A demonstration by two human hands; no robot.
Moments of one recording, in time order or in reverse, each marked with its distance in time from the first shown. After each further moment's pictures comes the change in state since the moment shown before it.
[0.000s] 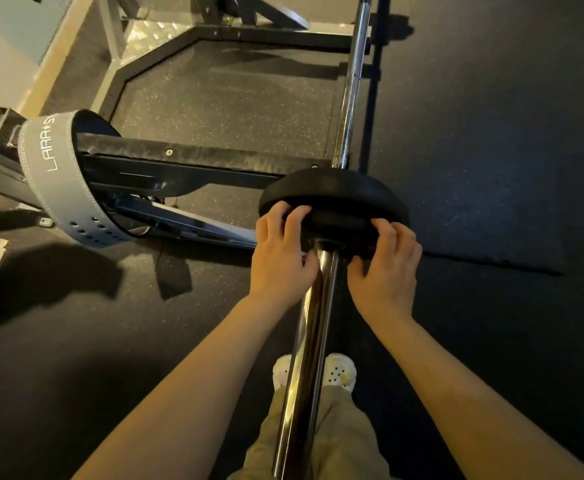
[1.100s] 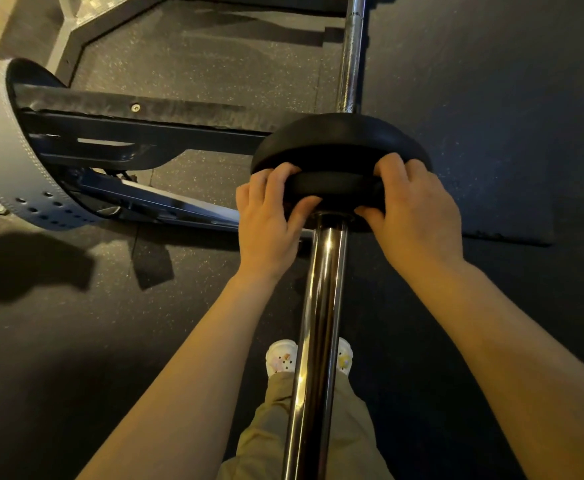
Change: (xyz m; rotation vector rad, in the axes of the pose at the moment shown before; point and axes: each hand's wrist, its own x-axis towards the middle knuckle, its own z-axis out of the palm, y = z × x) left_hand 0.005 -0.042 0.026 -0.173 0.122 0.008; right_hand 0.027 -0.017 -0.013 -0.361 -0.061 -0.242
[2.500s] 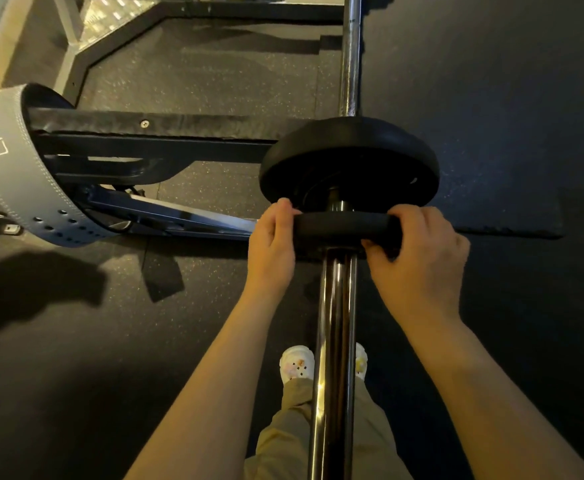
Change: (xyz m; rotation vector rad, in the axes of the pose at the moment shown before) left_hand -0.019 0.008 -0.019 -0.606 -0.163 -0.376; right_hand -0.052 -0.020 0.013 0.201 0.140 0.212
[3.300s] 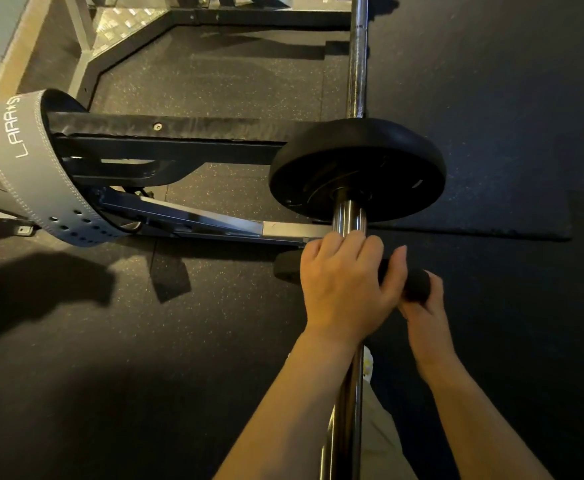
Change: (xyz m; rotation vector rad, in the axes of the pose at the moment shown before) left_hand -0.053 0.027 0.049 0.840 0.184 0.568; right_hand -0.062 0.036 0.023 0.957 -0.293 0.703
